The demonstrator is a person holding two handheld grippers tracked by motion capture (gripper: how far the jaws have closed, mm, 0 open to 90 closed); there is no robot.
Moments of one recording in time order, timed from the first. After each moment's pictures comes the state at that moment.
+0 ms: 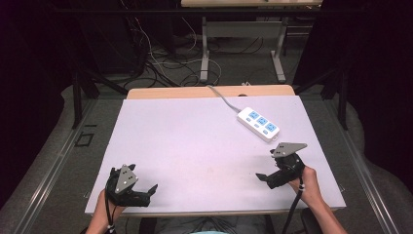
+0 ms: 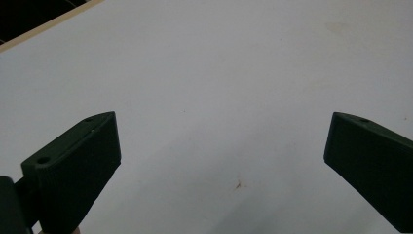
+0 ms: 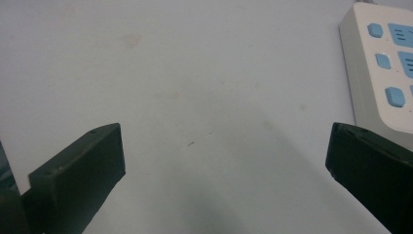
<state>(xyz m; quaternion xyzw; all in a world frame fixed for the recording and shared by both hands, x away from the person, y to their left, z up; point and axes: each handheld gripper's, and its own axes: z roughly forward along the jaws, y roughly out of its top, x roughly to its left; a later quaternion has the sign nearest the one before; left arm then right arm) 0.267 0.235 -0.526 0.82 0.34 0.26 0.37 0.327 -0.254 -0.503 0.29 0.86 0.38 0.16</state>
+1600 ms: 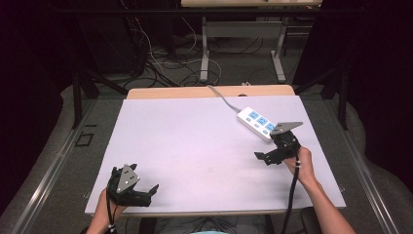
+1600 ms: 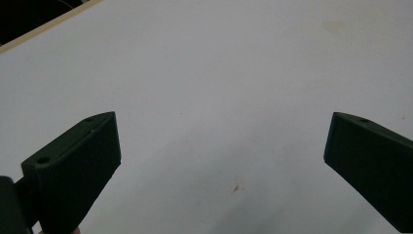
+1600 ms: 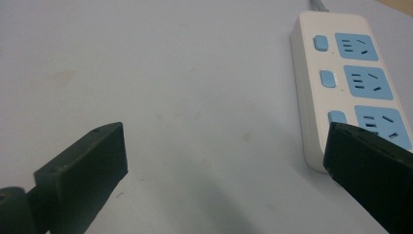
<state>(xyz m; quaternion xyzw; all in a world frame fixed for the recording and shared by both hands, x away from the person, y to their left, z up) 0.268 0.232 -0.526 0.83 0.33 0.26 0.37 0.389 -0.260 -0.499 0.34 0.85 0.38 0.16</state>
